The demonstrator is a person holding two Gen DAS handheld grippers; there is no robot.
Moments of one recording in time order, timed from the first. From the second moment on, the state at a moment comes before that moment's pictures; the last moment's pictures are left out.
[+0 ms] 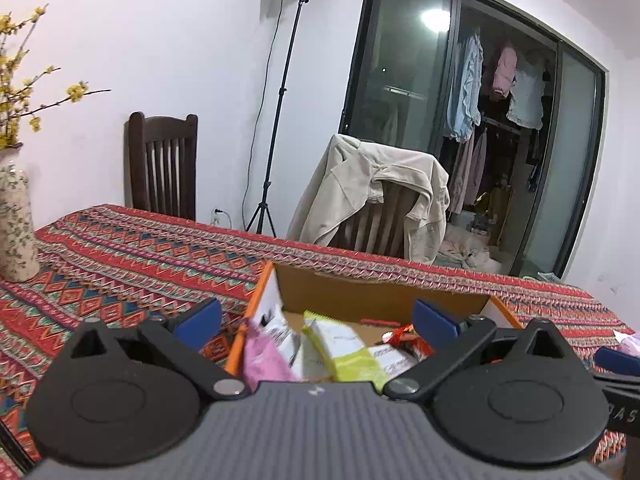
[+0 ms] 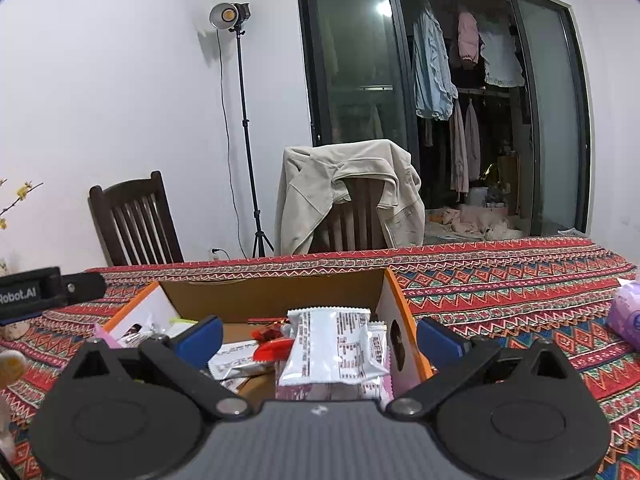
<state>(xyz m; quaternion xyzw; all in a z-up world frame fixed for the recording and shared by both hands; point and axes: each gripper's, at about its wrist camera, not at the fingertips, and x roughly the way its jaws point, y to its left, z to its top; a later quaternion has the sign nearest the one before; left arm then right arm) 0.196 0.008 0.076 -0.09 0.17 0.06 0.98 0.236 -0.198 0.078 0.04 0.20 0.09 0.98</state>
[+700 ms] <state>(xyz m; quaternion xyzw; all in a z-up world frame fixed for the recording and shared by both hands) 0.113 0.034 0.021 -0.10 0.24 0.05 0.97 0.164 -0.188 0.029 0.01 0.27 0.12 0.96</state>
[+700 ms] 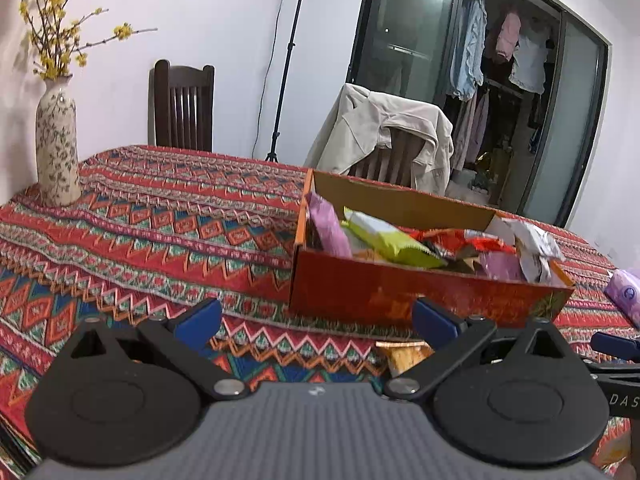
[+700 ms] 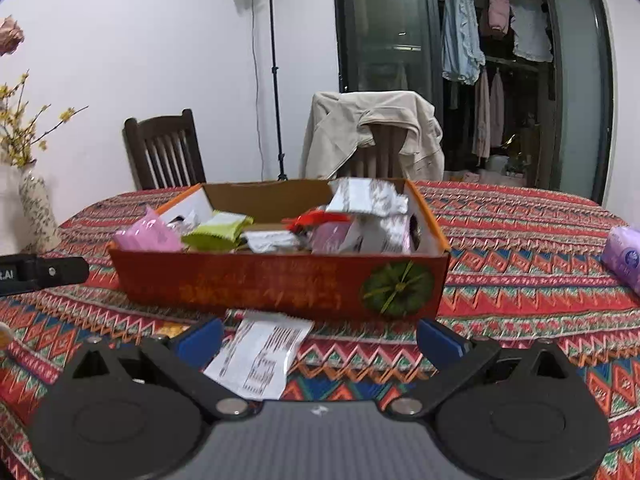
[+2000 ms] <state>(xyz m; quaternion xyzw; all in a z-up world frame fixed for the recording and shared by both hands) 0.109 0.061 -0.004 -0.15 0.24 0.10 0.95 0.220 -0.136 -0.005 -0.01 0.37 0.10 0.92</state>
